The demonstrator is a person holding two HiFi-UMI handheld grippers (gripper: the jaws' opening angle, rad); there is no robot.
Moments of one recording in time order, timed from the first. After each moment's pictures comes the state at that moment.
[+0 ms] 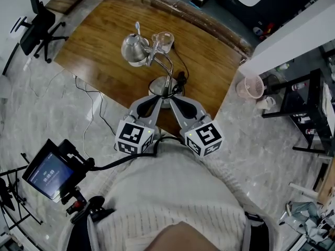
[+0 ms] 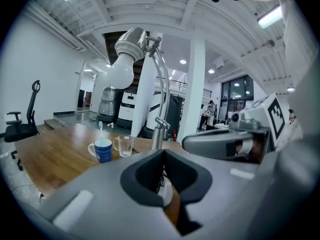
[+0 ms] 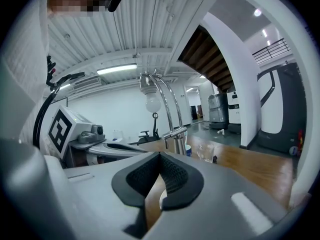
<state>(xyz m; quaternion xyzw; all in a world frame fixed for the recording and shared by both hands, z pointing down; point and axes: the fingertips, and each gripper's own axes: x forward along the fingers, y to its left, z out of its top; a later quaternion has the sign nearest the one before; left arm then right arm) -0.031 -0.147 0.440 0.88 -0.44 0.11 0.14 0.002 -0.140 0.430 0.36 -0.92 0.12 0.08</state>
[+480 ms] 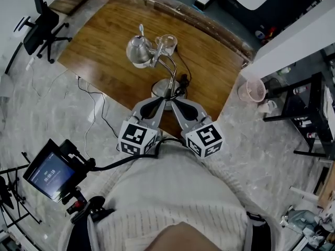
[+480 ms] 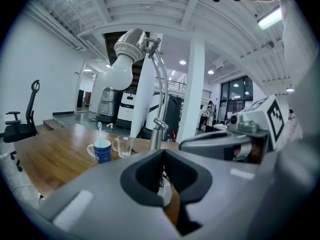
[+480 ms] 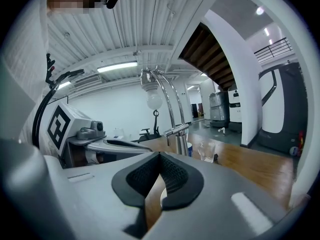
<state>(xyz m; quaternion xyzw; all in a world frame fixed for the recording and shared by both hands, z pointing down) -0.029 -0.146 0.444 0.88 -0.44 0.11 0.14 -0.001 -0.138 0.441 0.36 -0.92 0.13 0.10</state>
